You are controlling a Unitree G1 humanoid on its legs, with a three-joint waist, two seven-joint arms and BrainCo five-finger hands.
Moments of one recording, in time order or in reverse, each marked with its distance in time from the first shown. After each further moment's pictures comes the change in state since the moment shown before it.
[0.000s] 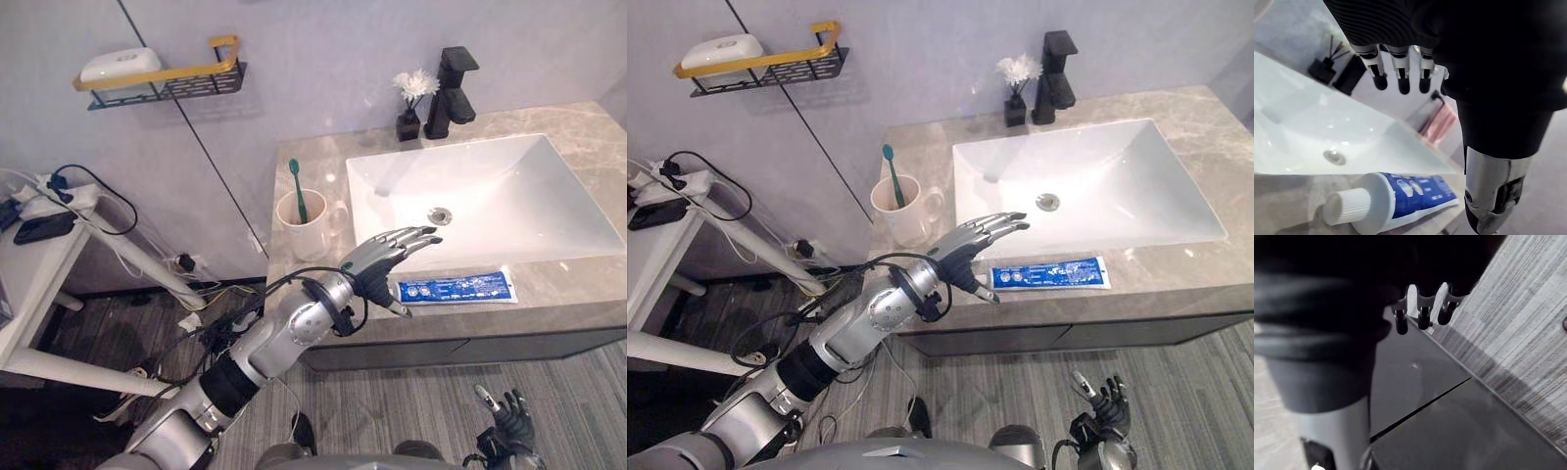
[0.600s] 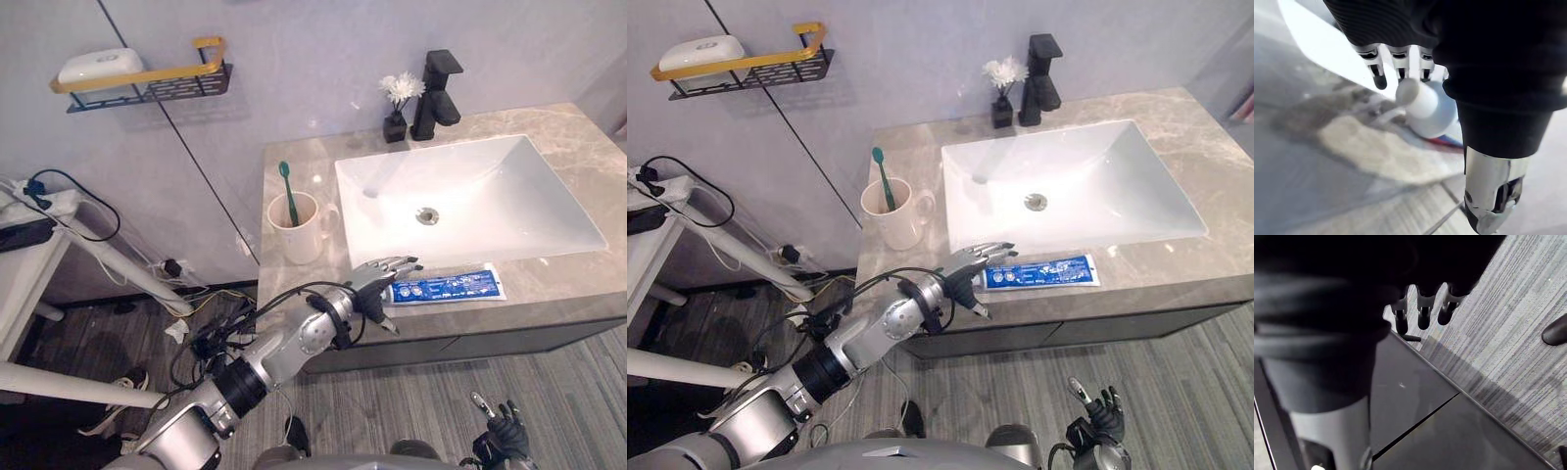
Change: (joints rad) left arm -0.005 -0.049 -0.061 0.212 0.030 0.004 0.026; right arm -0.038 -0.001 -0.024 0.157 0.001 0.001 -0.004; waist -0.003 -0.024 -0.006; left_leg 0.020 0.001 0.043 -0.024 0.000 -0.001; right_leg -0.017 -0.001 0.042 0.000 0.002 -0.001
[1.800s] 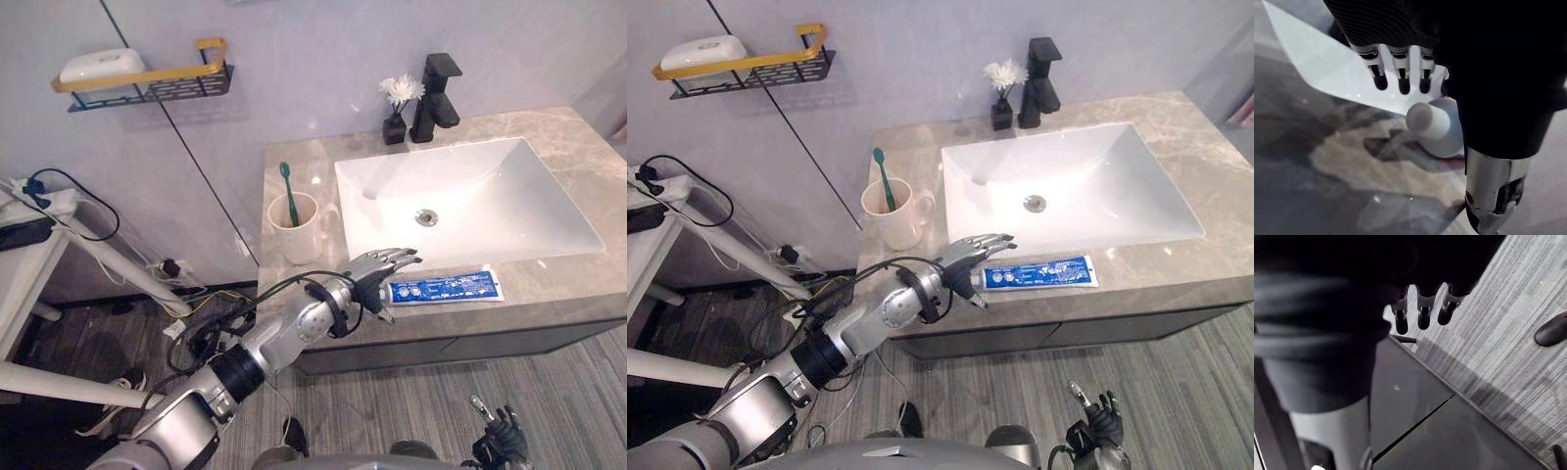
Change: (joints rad) left arm -0.048 0.032 -0.006 0.058 -0.001 -0.007 -0.016; right arm -0.015 -0.002 -0.019 0.022 0.000 0.017 0.017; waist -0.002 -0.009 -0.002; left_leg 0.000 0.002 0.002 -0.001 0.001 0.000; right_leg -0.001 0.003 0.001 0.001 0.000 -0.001
